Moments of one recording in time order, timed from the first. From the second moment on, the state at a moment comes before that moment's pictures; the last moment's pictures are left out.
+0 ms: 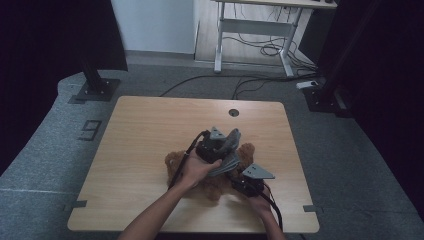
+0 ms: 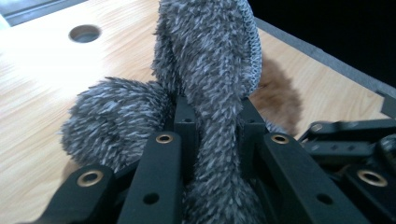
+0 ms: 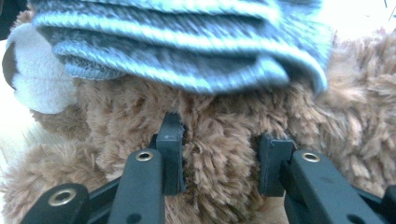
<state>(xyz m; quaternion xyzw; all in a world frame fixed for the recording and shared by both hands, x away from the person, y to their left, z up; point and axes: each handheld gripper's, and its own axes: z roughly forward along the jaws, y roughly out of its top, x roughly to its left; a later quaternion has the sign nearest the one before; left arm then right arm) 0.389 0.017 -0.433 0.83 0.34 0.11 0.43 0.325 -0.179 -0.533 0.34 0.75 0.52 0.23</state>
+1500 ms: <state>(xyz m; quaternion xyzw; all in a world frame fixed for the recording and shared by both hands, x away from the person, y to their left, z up) 0.353 0.217 -0.511 0.77 0.46 0.00 0.44 0.332 -0.176 -0.529 0.36 0.74 0.53 0.21</state>
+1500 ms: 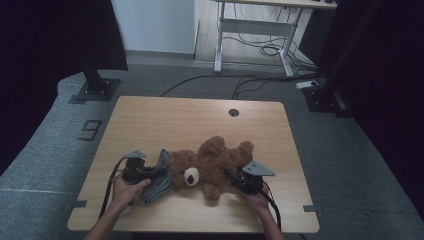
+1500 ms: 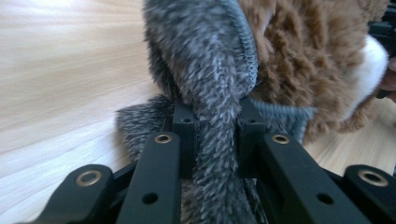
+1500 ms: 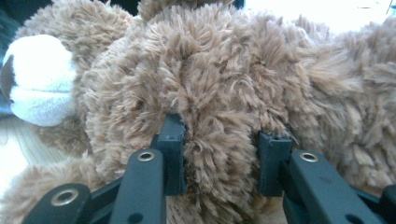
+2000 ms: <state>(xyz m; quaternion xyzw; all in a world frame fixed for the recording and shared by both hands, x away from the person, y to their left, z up) 0.405 0.215 -0.514 0.73 0.50 0.01 0.47 0.363 -0.153 -0.524 0.27 0.73 0.55 0.31</state>
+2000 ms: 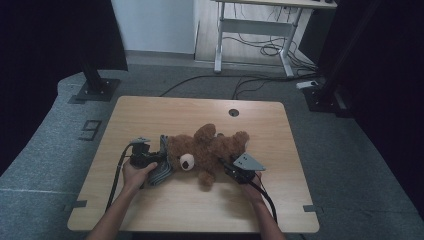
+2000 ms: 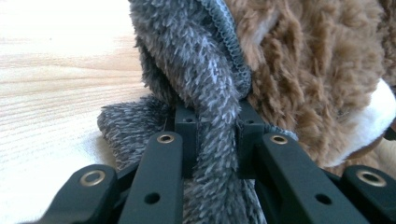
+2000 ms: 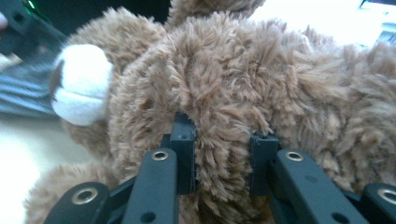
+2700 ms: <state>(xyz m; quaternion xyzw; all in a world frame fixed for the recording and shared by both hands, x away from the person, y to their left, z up) 0.390 0.167 -0.416 0.75 0.42 0.08 0.50 0.328 -0.181 -0.545 0.24 0.77 0.52 0.28</state>
